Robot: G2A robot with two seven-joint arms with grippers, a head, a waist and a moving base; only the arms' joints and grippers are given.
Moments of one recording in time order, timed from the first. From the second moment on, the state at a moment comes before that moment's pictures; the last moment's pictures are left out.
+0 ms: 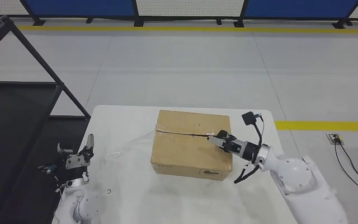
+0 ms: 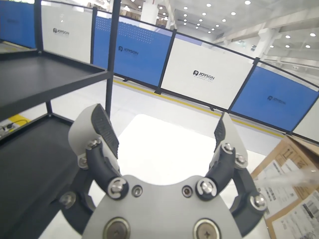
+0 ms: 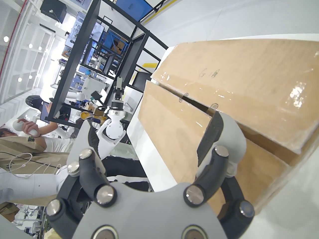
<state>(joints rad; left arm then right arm) 1.25 -1.26 -1.65 -1.38 1.06 -0.11 0.57 -0.88 -1.07 1.27 -1.62 -0.06 -0.21 0.76</state>
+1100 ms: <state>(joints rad) 1.35 -1.22 -1.75 -1.63 0.99 -0.41 0.20 -0.78 -1.04 1.34 -1.24 0.24 -0.42 1.18</state>
